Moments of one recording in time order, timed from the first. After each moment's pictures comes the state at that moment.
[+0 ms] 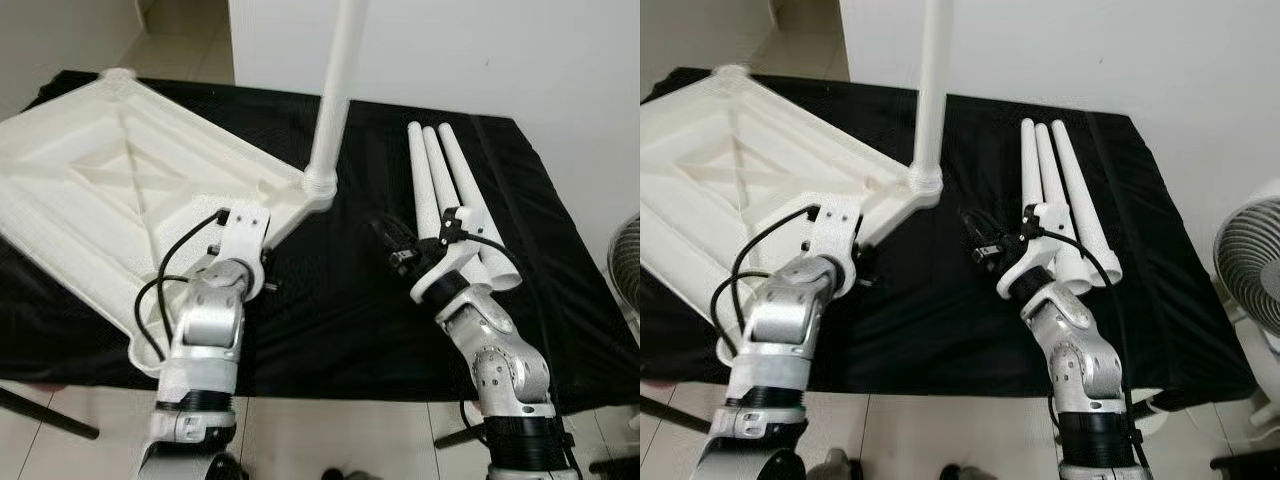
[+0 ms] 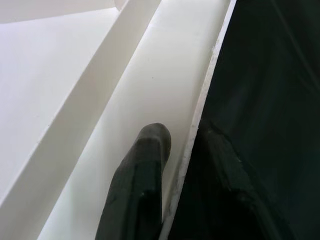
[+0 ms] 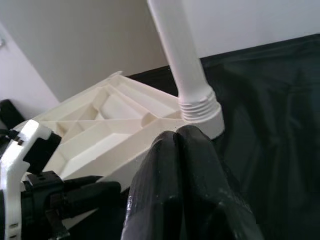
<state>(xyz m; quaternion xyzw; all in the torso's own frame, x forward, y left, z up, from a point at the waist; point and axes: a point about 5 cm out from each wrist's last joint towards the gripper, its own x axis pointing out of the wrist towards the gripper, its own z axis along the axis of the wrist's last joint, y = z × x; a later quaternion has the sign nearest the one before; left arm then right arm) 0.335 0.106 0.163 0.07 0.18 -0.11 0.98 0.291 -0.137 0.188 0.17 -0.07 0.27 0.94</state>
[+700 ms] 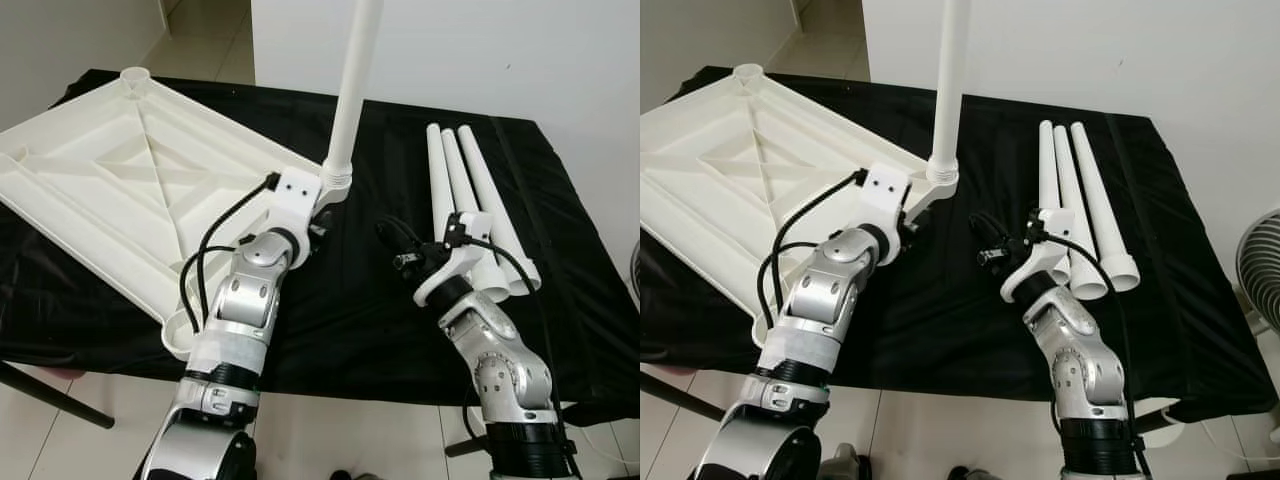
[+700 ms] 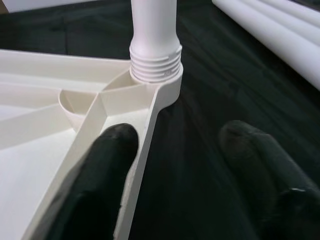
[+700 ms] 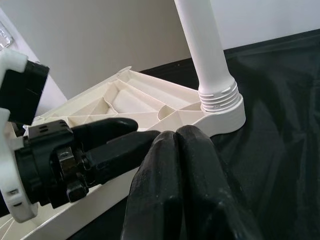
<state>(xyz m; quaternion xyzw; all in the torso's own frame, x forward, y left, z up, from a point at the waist) 0.346 0.048 0.202 0.07 0.03 -0.22 0.97 0.289 -0.138 0.185 0.17 -0.07 0.26 0.95</state>
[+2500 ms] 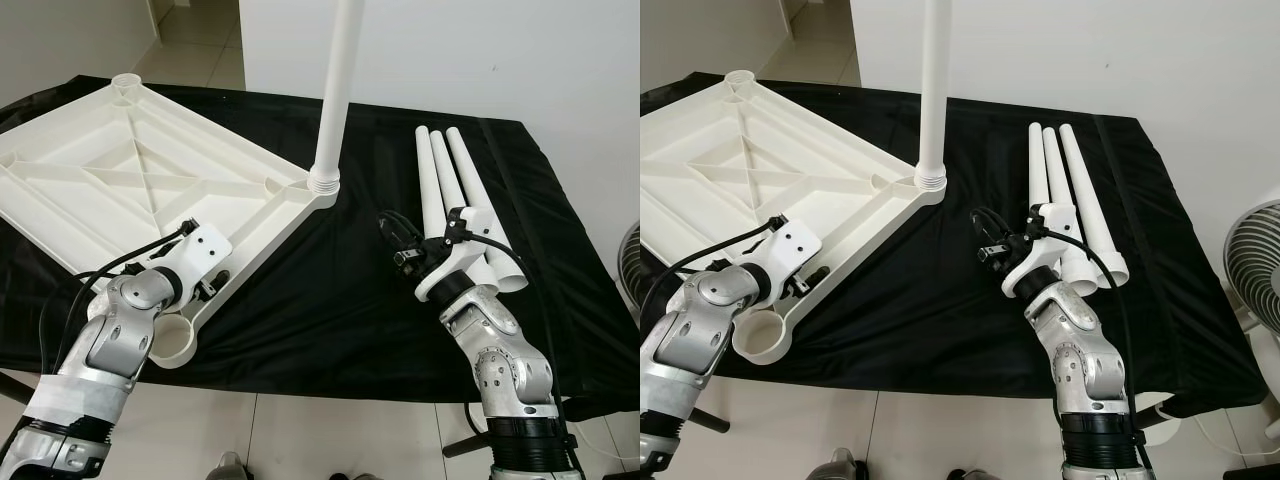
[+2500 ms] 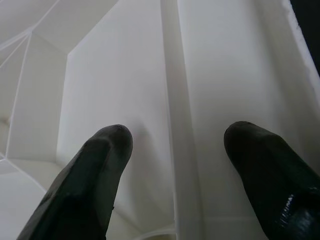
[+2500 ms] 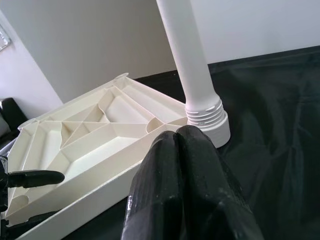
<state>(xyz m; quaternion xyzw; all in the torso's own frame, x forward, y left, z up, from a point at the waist) 0.316 0.168 0.154 0.34 0.15 -0.26 0.89 0.292 -0.139 0.190 0.15 -0.08 0.26 0.95</state>
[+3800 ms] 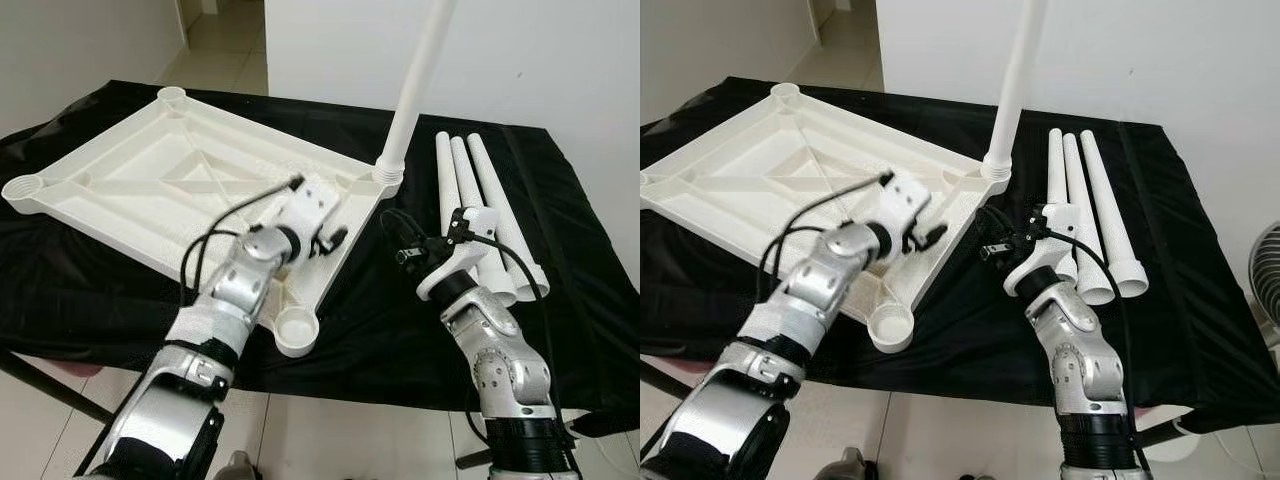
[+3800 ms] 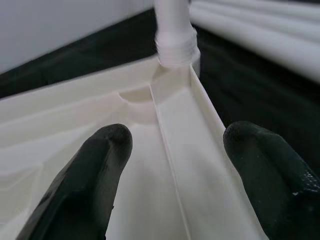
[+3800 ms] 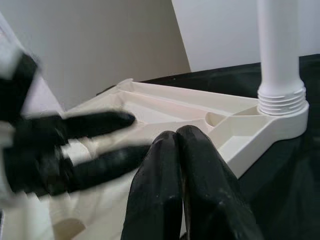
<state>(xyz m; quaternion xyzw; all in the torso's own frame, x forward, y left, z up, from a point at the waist) 0.365 0.059 0.210 0.15 -0.01 -0.31 0.94 0.294 -0.140 0.186 0.14 -0.09 0.23 0.96</state>
